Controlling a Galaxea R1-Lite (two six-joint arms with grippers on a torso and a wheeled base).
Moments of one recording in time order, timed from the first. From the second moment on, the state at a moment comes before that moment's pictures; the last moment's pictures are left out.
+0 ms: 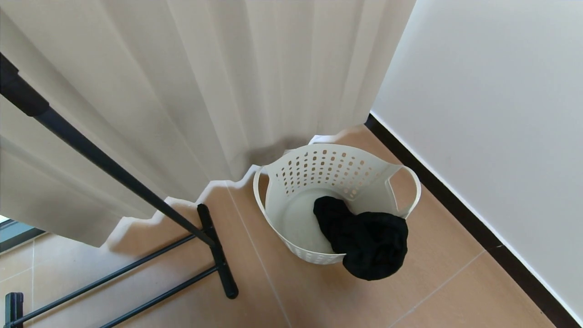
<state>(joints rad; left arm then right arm) -0.01 0.00 -0.03 0.06 0.07 -0.03 0.00 0.01 -0.02 0.04 -0.03 0.01</state>
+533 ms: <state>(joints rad) -0.01 0.00 -0.03 0.06 0.07 -0.03 0.00 0.01 -0.02 0.04 -0.04 0.01</state>
